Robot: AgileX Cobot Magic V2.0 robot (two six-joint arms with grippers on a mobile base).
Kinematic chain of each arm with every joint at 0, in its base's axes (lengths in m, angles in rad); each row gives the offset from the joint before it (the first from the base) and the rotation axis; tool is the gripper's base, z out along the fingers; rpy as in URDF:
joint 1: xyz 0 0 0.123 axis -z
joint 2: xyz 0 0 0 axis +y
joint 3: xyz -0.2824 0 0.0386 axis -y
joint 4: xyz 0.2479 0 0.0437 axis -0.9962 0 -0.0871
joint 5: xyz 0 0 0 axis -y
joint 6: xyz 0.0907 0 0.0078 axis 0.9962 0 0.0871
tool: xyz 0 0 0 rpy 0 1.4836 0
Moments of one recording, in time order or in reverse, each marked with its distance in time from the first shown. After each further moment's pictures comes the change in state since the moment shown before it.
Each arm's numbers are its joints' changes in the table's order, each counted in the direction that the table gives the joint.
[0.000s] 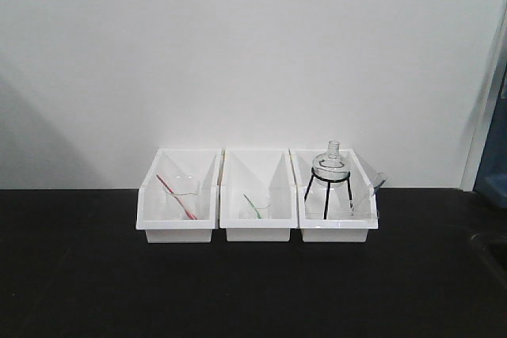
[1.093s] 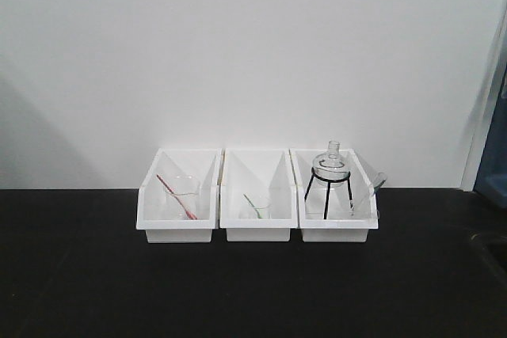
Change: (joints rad) left arm 0.000 0.000 0.000 0.000 0.000 0.000; right arm 0.000 0.770 0.604 0.000 0.057 -0.143
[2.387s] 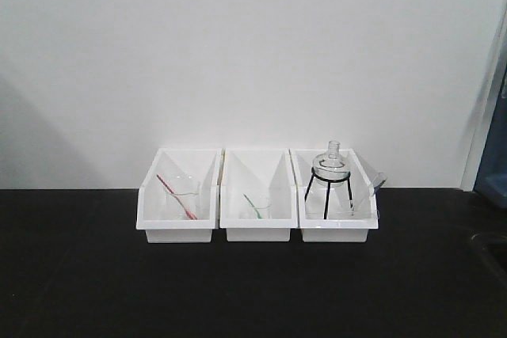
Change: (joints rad) left arm 0.000 0.000 0.000 0.000 0.000 0.000; right arm -0.191 0.291 -0.532 0.263 0.706 0.228
